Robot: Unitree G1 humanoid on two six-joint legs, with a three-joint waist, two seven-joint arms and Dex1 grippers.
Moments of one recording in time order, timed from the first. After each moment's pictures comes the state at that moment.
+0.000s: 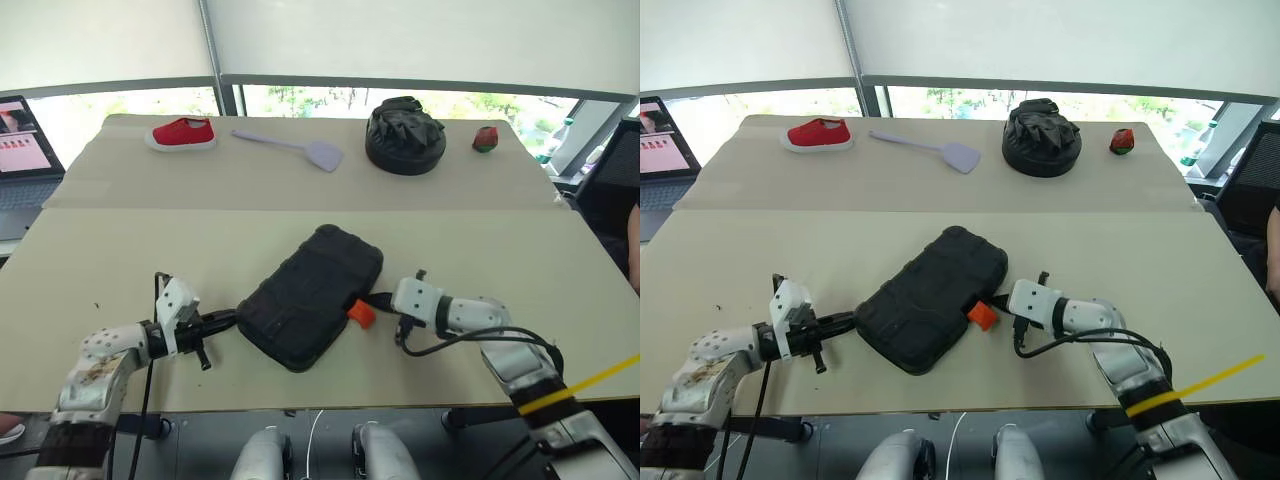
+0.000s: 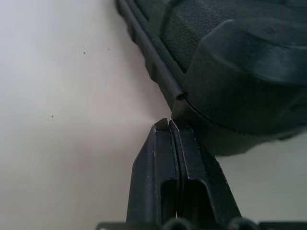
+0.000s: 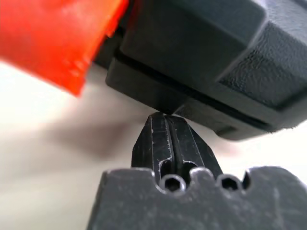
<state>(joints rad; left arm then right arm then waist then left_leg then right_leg) -0.04 0.68 0.14 0.00 -0.40 0.23 -1.10 -0.39 -0.57 0.28 0.18 -0.06 -0.15 0.80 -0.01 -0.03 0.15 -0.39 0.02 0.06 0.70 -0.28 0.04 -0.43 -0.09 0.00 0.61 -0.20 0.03</state>
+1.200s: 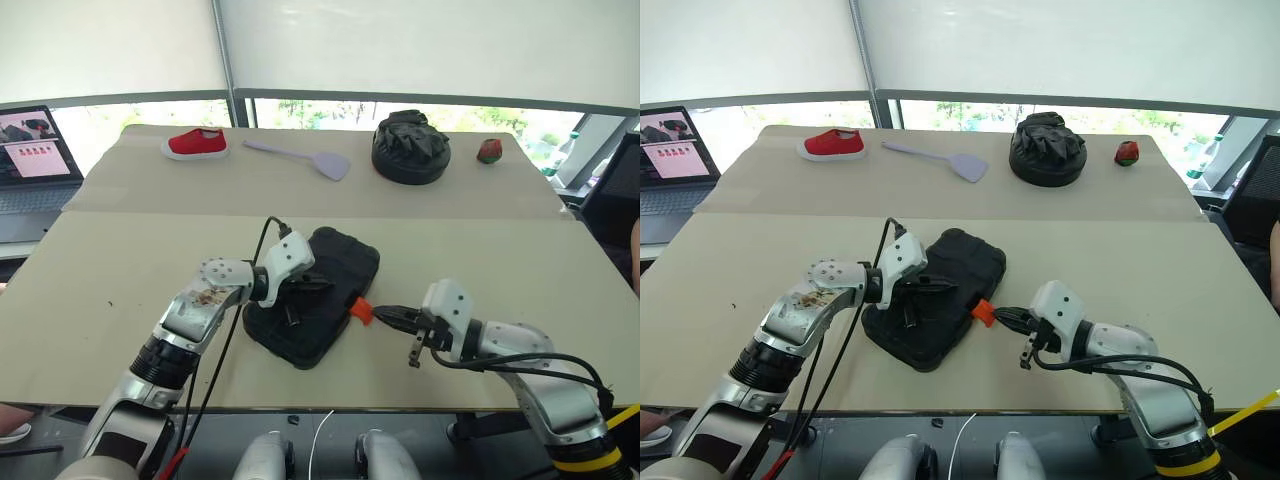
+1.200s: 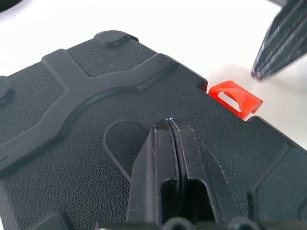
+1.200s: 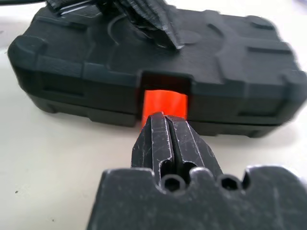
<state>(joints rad) -0.55 0.48 -0.31 -0.03 -0.22 0.51 -0.95 -0.10 -0.62 0.13 -0.35 0.28 0.33 0.83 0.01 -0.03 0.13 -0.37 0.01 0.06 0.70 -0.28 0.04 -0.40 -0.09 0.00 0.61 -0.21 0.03</state>
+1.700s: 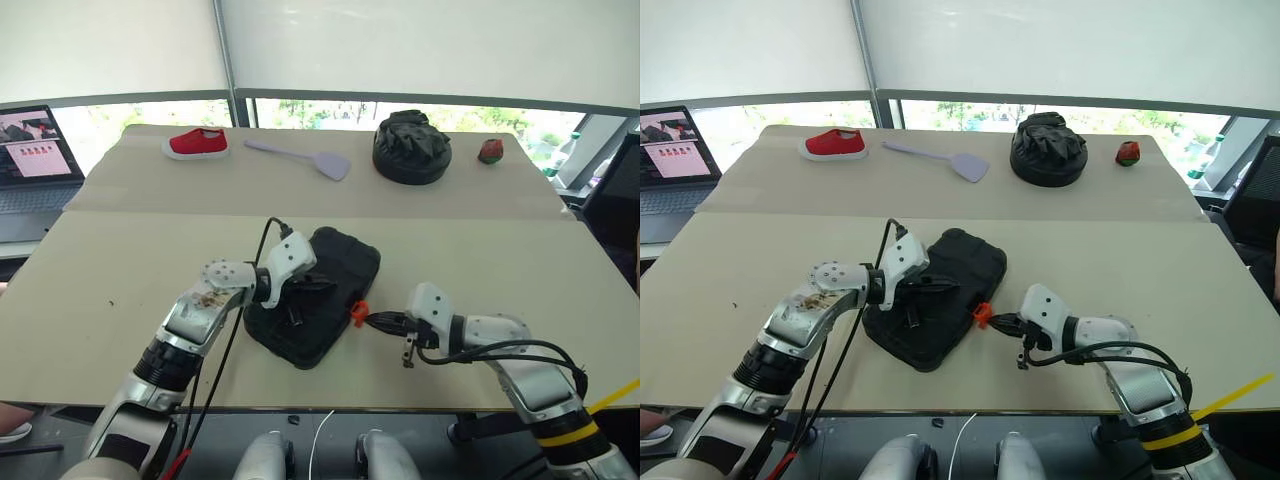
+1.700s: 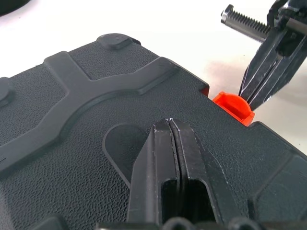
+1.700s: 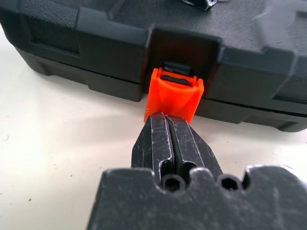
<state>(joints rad) -0.53 0.47 -0.30 -0.05 -0.21 0.51 -0.93 -0.18 -0.60 0.22 -0.16 0.17 0.22 0.90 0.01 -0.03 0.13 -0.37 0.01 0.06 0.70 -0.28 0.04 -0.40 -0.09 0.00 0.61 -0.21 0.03</state>
